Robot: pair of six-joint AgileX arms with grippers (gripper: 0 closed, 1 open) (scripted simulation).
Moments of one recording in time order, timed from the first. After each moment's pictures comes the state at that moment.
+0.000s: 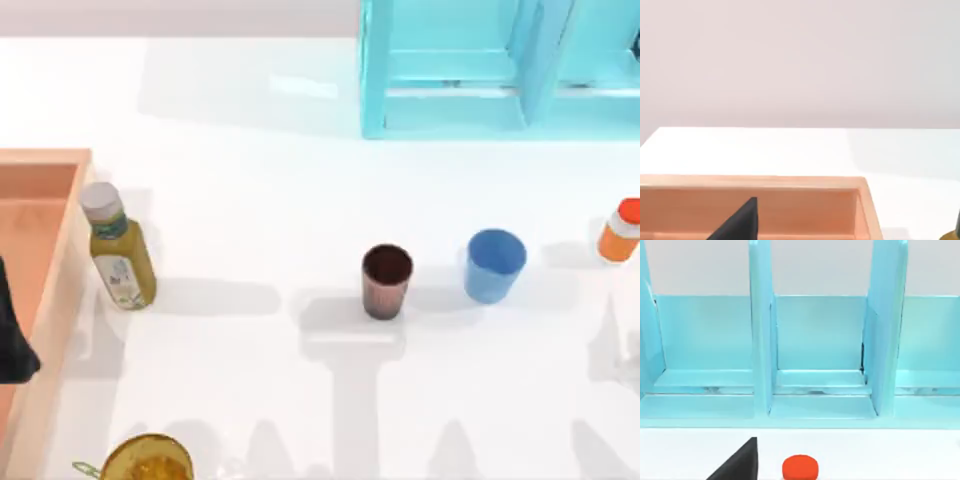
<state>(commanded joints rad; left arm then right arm) 0.00 0.00 0.00 0.00 0.00 0.00 0.00 0.00 0.00 0.00 0.00 0.00</state>
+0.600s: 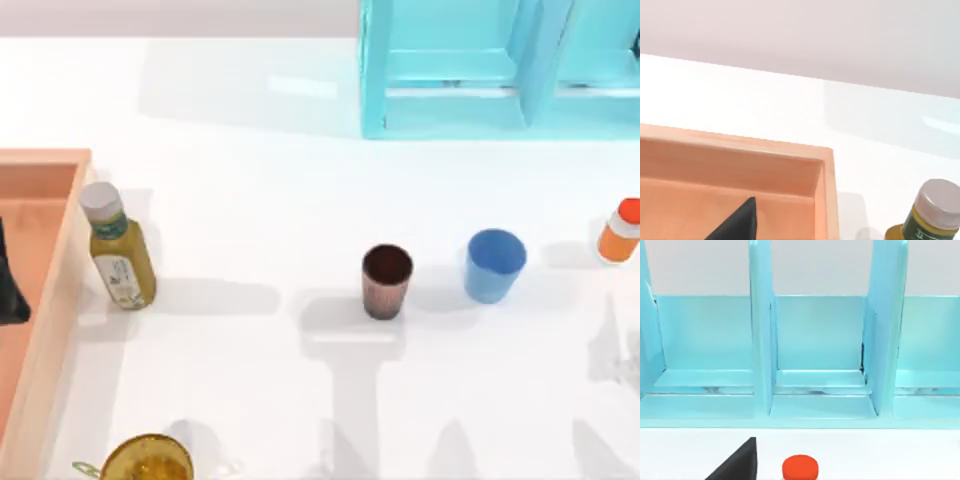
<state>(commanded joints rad) -0.07 0.33 0.34 -0.23 -0.04 -0.16 0.00 0.00 0.00 0.00 0.00 0.00</state>
